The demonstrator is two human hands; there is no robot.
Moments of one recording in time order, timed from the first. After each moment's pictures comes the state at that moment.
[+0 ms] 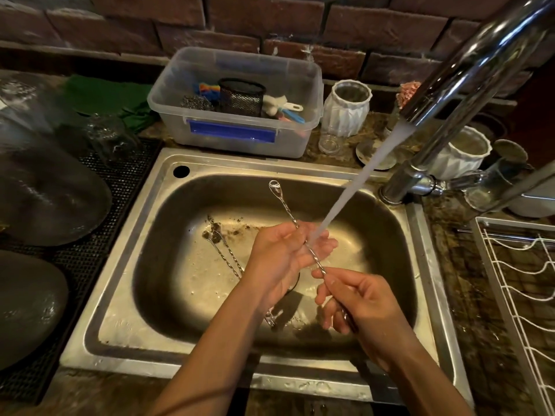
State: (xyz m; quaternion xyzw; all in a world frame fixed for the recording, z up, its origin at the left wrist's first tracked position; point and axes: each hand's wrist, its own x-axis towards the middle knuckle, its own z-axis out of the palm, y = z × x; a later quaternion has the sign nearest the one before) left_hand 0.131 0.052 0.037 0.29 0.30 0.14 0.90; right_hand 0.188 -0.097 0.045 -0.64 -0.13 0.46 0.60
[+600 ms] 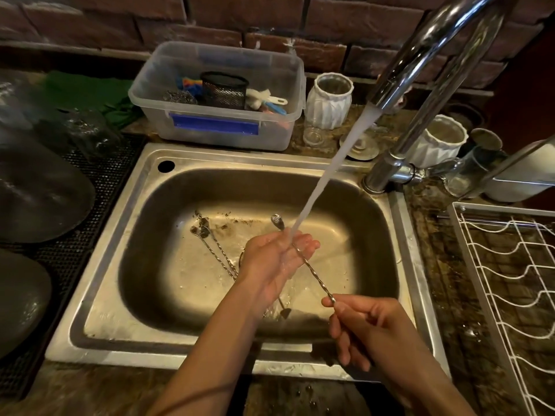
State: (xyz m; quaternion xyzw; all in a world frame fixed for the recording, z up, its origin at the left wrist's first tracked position) left_hand 0.132 0.035 0.022 0.22 0.38 0.12 0.89; right_hand 0.174 -0.151 0.058 -0.68 -0.10 0.47 0.56
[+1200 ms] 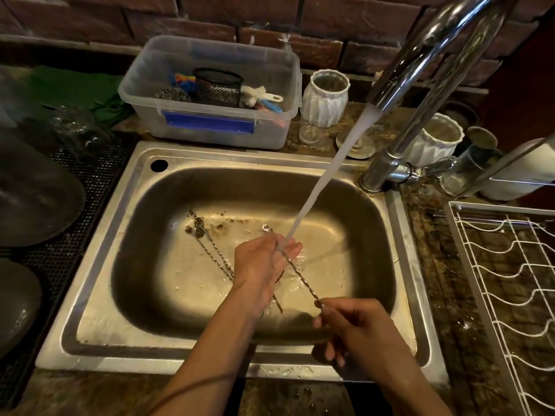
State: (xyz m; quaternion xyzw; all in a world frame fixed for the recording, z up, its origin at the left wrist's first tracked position) left_hand 0.132 0.037 0.007 0.26 0.47 0.16 0.83; right_hand 0.170 -0.140 0.049 -0.78 -0.13 0.44 0.43
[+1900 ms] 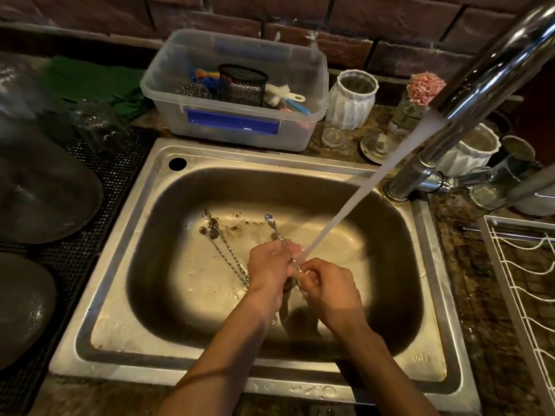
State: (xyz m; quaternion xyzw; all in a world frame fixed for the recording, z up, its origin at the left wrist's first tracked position) left_hand 0.137 0.054 -0.020 0.39 0.54 0.11 0.74; right_hand 0.187 -0.050 -0.019 -0.89 -0.27 0.27 0.26
